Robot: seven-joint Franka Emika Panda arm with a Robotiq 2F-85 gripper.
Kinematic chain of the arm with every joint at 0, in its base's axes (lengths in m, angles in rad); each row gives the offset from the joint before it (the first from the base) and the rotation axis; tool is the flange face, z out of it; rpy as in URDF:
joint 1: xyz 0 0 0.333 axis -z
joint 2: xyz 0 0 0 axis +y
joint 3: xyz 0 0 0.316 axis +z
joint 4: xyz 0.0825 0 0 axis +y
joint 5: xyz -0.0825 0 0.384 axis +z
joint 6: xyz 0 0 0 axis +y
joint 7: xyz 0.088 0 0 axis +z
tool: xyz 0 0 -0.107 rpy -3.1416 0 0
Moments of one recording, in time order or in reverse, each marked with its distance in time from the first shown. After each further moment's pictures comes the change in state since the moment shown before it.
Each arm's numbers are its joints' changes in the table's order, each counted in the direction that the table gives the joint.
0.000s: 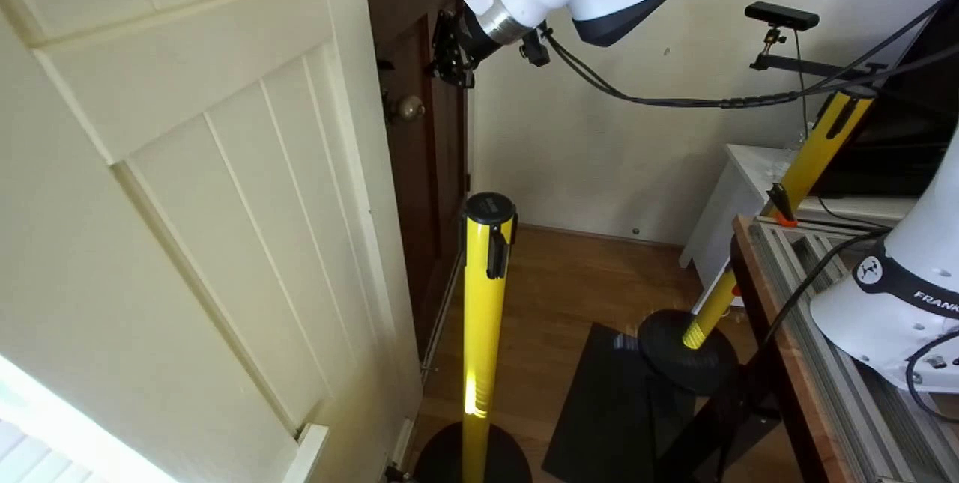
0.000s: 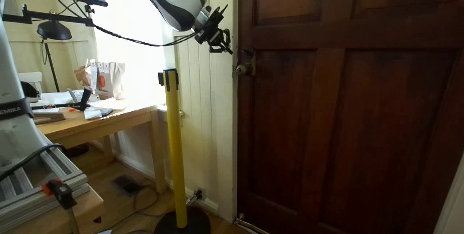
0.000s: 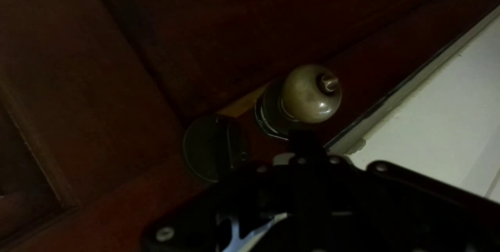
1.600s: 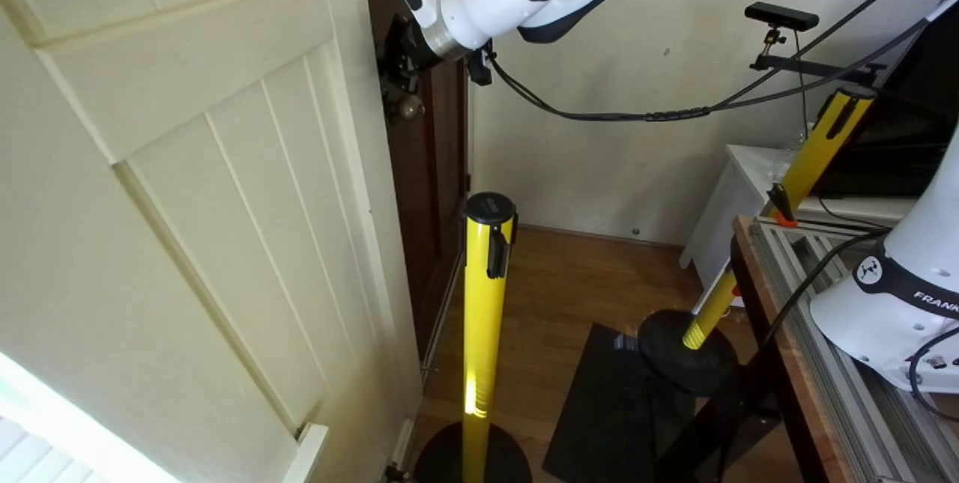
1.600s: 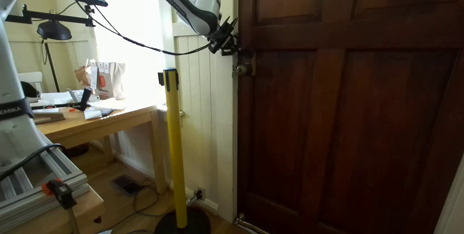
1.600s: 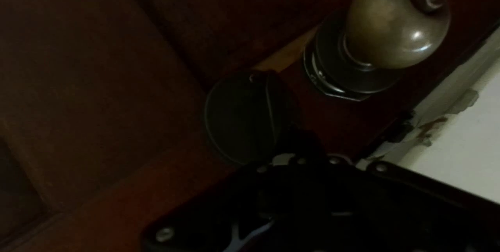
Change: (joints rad) arm 0.007 0.250 0.042 -0.365 -0.307 0.010 -0.481
